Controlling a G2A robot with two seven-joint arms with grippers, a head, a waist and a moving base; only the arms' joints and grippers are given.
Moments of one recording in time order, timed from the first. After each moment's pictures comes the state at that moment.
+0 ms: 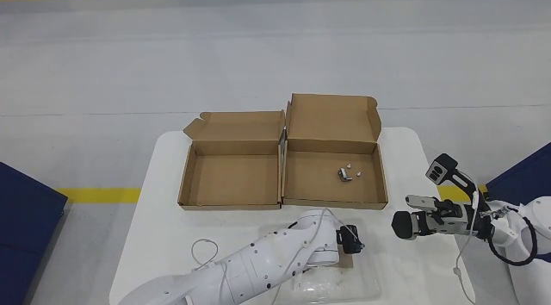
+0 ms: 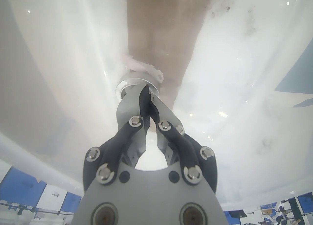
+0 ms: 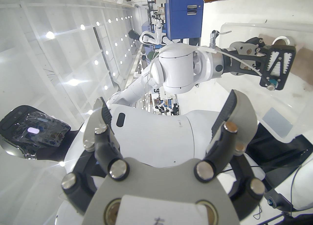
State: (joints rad) left arm 0.75 -1.62 -0.29 -1.21 1.09 -0.40 -1.38; right arm -1.56 -0.97 1.88 -1.78 0.49 0.24 1.53
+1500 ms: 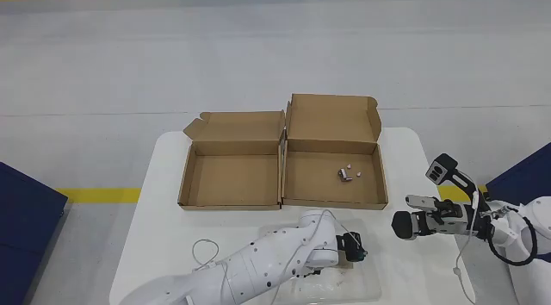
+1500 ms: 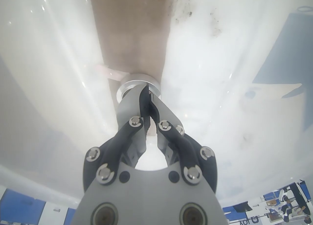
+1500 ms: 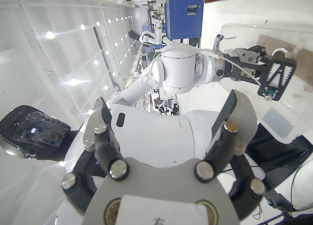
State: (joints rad) left arm 0.74 -1.63 -0.28 -1.20 1.00 -0.45 -1.37; right arm -1.56 -0.97 1.88 -1.78 0.49 0.24 1.53
